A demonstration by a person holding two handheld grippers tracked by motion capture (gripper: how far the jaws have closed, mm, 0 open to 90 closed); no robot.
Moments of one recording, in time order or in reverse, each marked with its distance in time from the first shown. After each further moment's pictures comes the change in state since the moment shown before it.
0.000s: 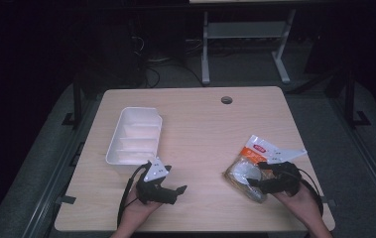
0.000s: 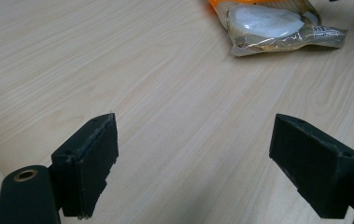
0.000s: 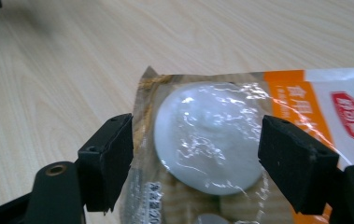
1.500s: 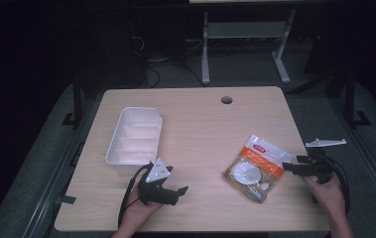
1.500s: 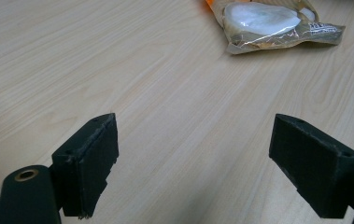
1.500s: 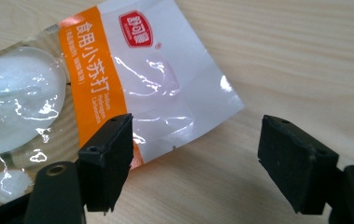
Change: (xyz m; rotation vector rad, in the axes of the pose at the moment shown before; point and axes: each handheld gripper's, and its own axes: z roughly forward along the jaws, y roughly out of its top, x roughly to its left) left arm -0.003 0.000 0.003 0.007 -0.008 0.011; right arm -0.102 -0.055 -0.028 0.045 -0.205 0.384
